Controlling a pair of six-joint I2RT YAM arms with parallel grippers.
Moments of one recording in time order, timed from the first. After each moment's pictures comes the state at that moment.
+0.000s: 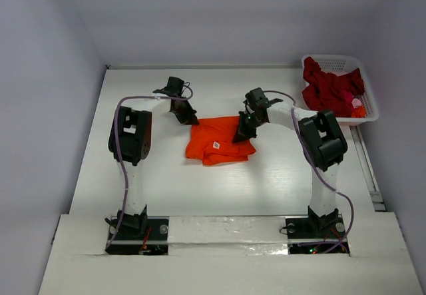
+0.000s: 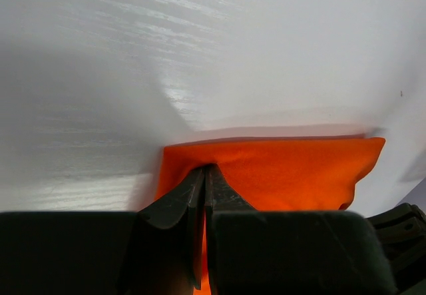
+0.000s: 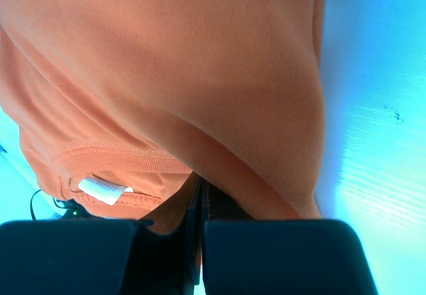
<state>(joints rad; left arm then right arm) -0.26 2.11 1.48 -0.49 0.28 -0.80 0.43 2.04 1.39 -0.52 -0.40 0.63</state>
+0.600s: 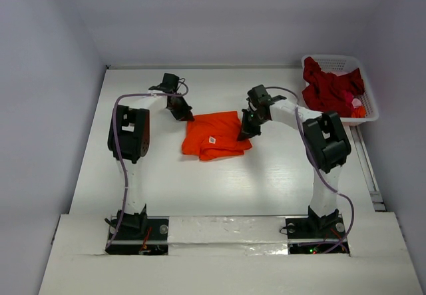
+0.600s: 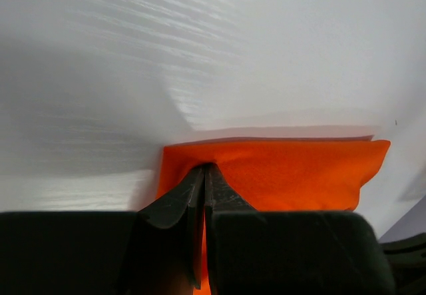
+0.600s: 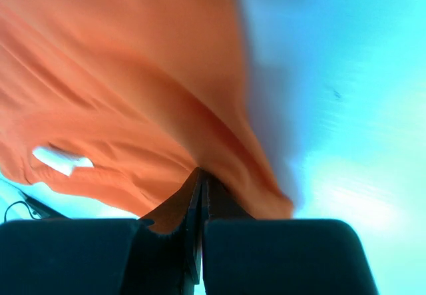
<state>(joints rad) -0.23 2.14 1.55 -0.52 0.27 -0.78 0.43 2.01 1.41 -0.58 -0.35 0.58</state>
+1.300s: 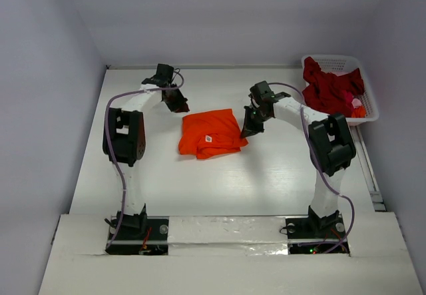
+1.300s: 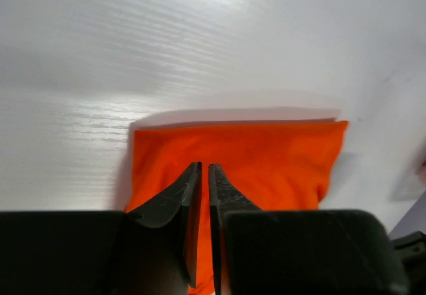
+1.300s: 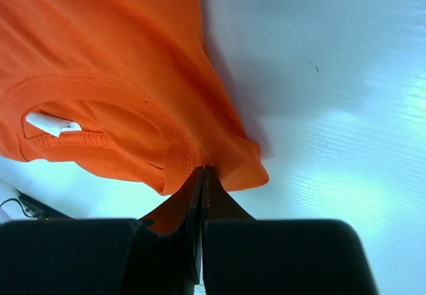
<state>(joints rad) -0.19 2.08 1.61 -0.59 0.23 -0.73 0.42 1.95 1.43 -0.66 -0.32 0.55</state>
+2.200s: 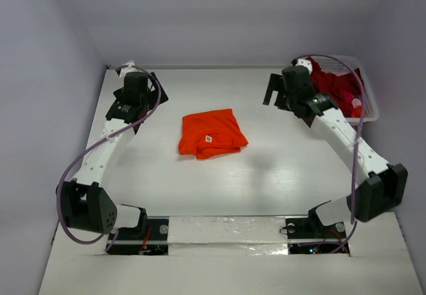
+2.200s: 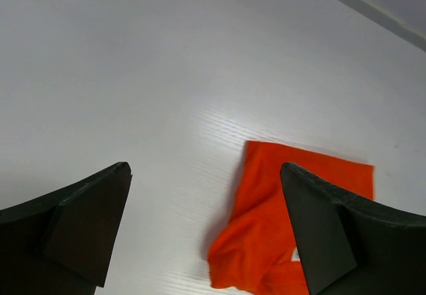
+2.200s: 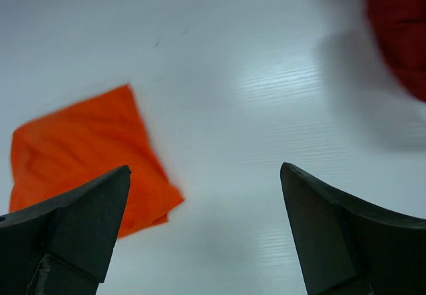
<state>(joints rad) -0.19 1.34 1.23 -0.48 -0.28 -0.55 0.40 1.47 1.41 -0.65 0.30 0.49</state>
